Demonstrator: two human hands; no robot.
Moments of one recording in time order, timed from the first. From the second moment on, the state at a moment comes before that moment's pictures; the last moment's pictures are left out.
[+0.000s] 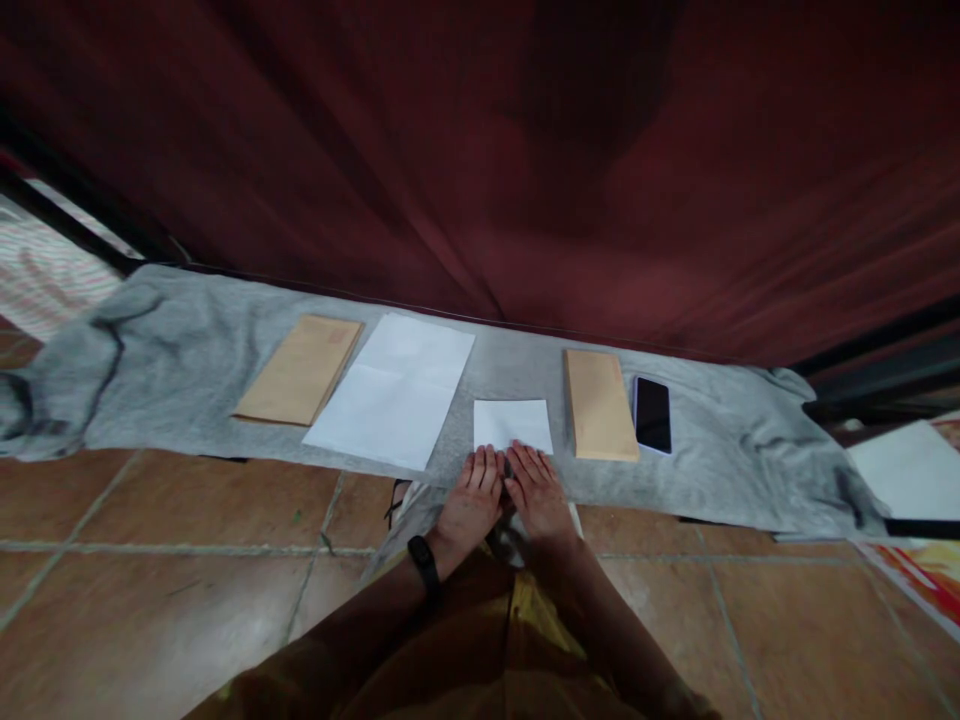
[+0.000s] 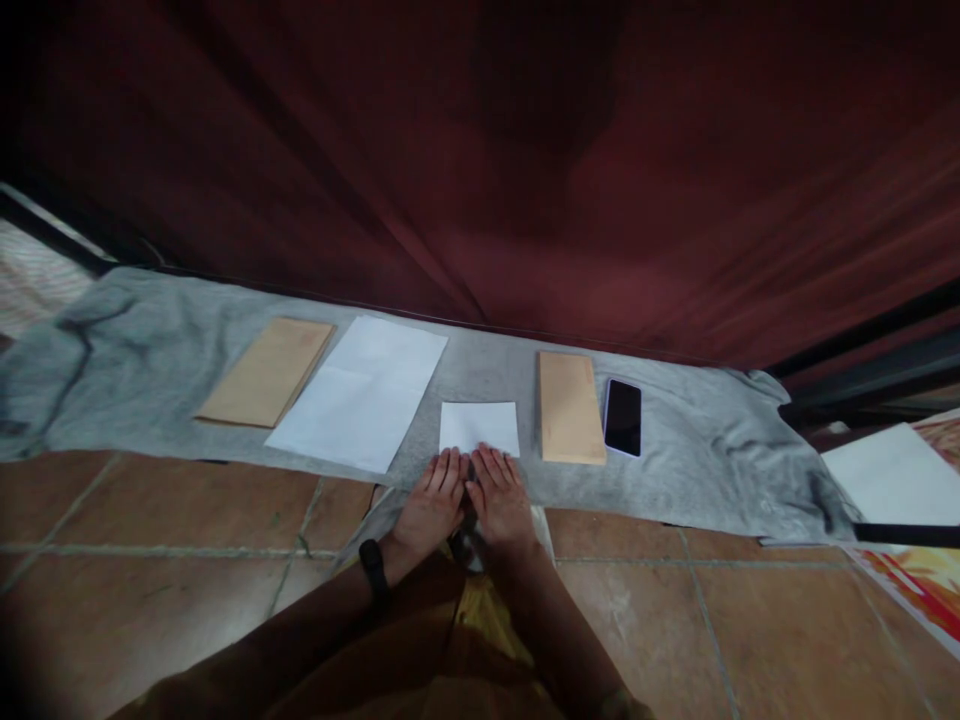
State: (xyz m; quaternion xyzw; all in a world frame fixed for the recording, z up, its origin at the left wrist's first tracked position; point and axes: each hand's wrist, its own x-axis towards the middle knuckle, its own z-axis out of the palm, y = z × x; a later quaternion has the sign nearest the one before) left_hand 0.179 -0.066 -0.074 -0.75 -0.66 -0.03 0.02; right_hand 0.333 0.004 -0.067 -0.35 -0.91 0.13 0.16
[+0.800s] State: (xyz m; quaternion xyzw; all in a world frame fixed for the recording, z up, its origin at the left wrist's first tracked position) left_hand 0.176 -0.062 -0.070 -0.75 -0.66 -0.01 0.01; right_hand 0.309 0.053 -0.077 -0.45 -0.87 0.07 0.19
